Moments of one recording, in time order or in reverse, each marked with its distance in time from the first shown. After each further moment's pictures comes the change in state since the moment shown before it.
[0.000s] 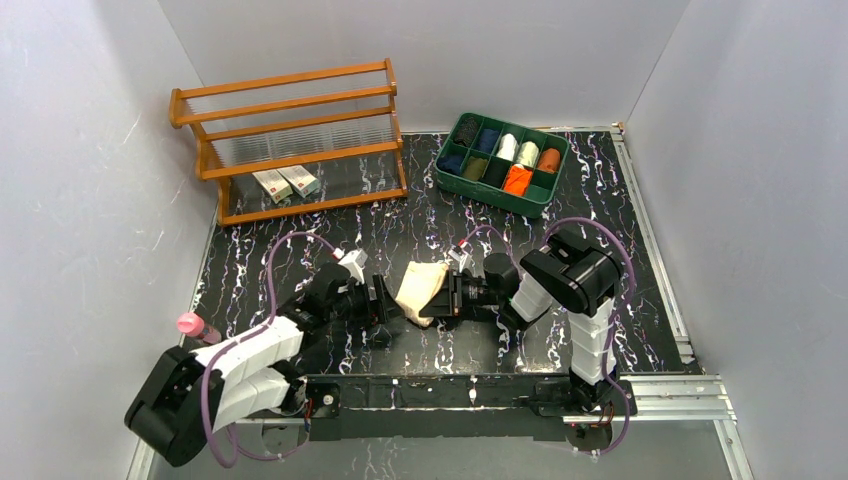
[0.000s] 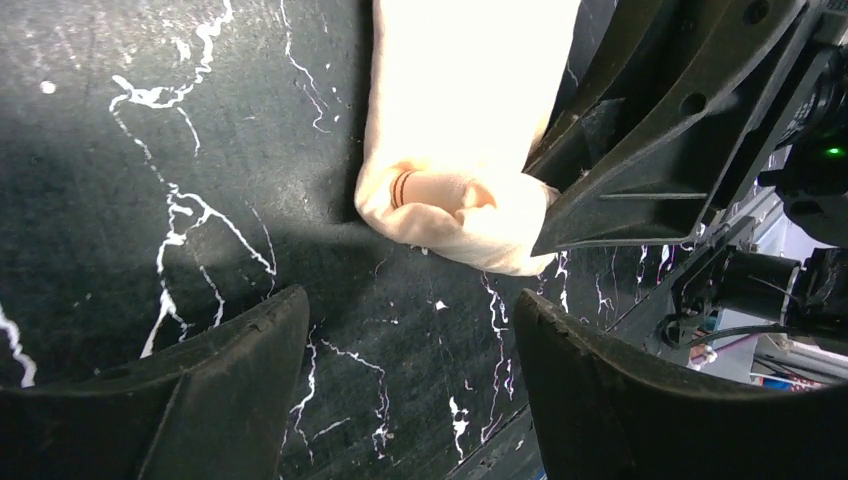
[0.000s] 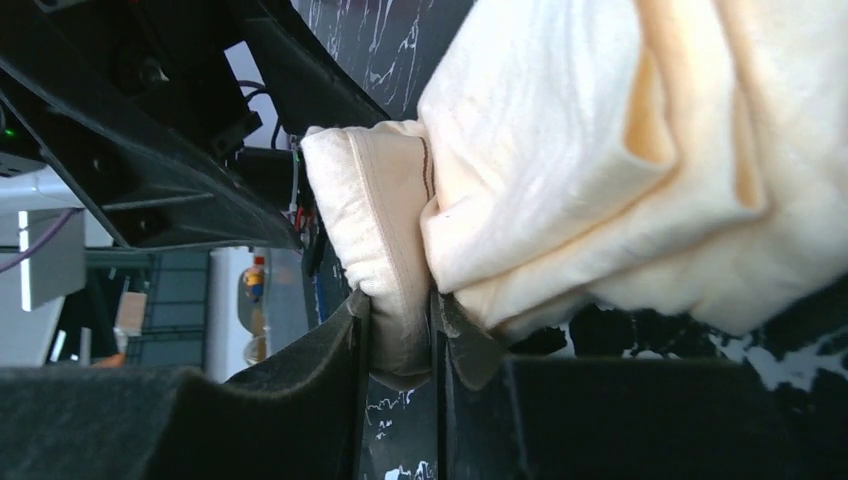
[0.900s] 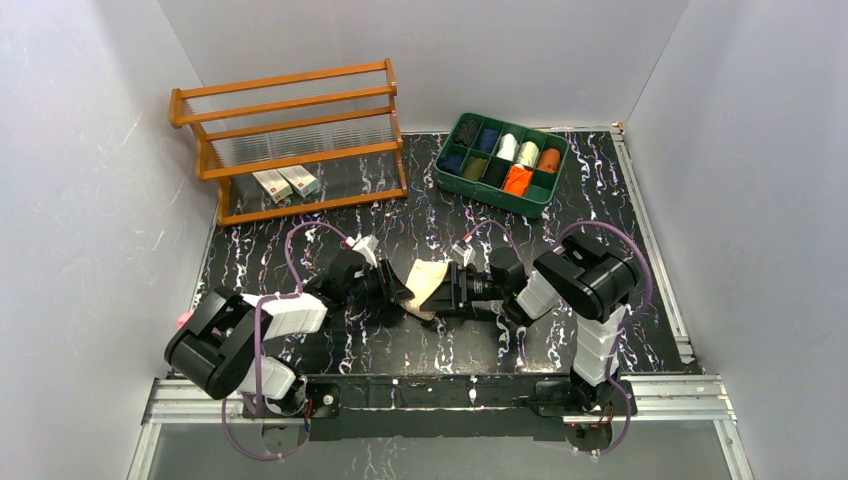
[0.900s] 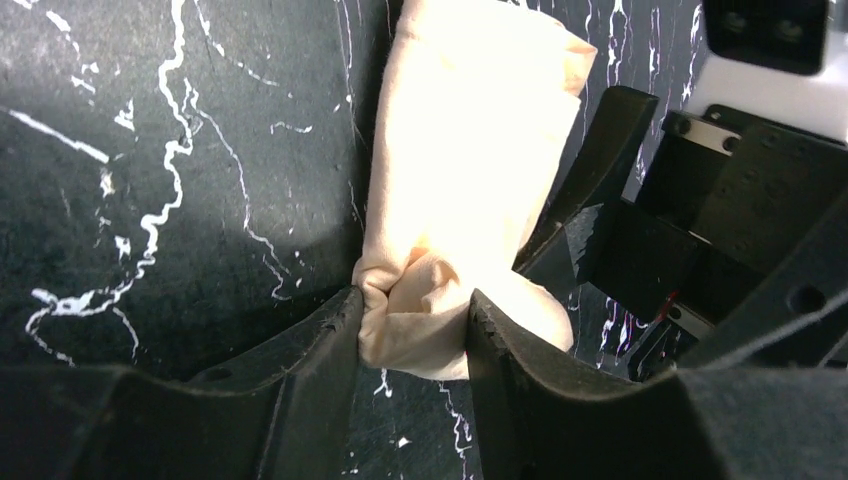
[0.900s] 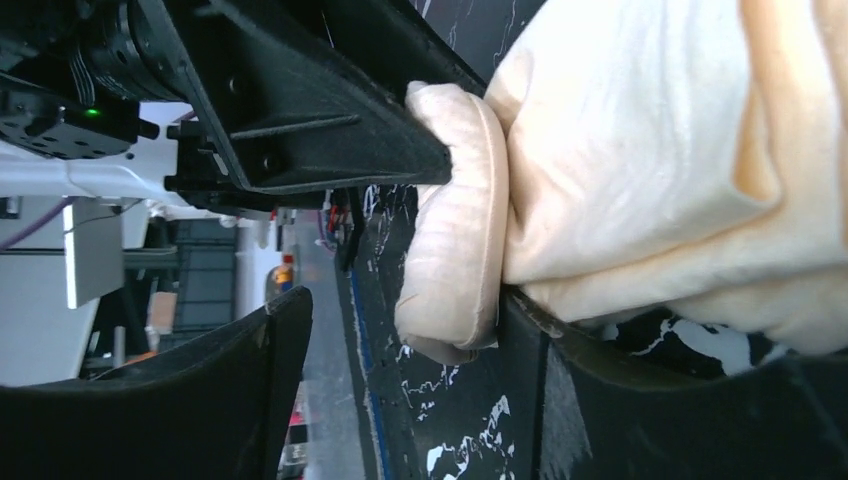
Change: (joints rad) left arm 0.000 0.384 0.074 0.334 -0.004 -0.095; right arm -0.047 -0.056 -0.001 -0.023 -0.065 0.096
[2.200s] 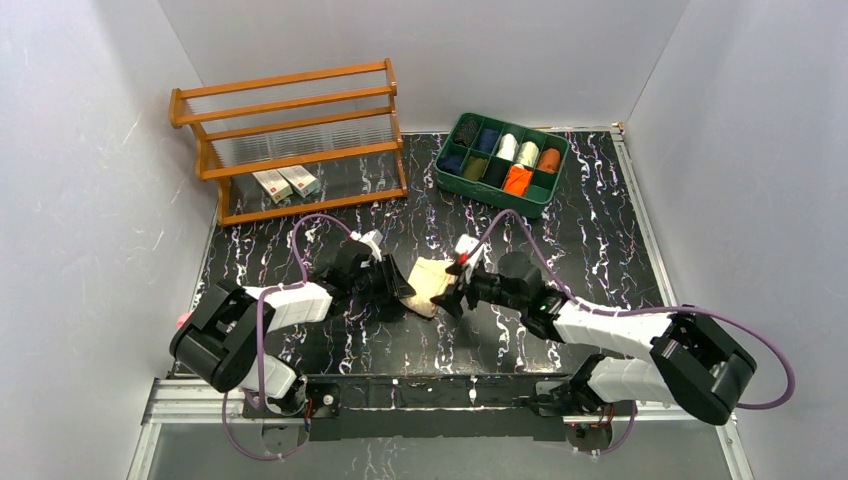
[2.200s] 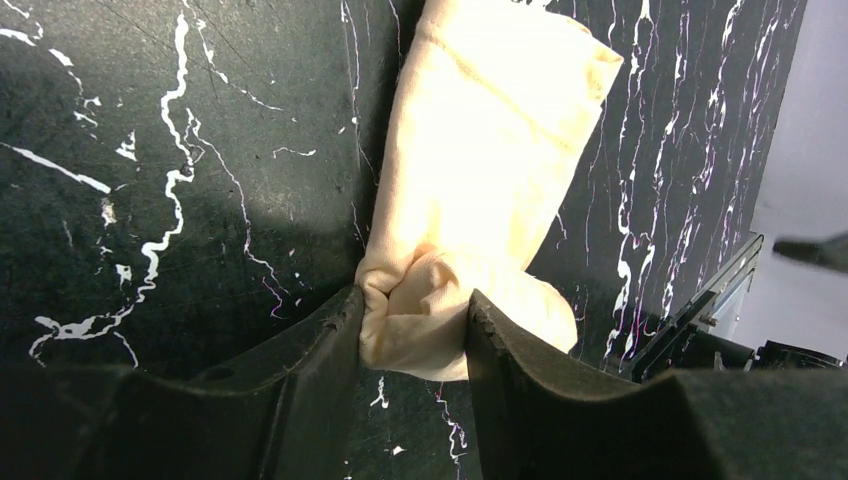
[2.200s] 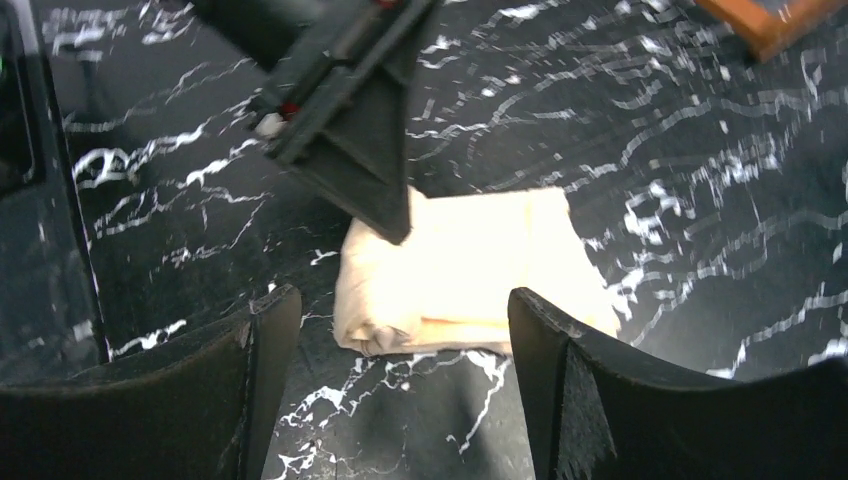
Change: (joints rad) left arm 0.000 0.047 0.112 -0.142 -0.004 0.014; right arm 0.178 -0.727 -0.033 -0.672 0.547 -1.065
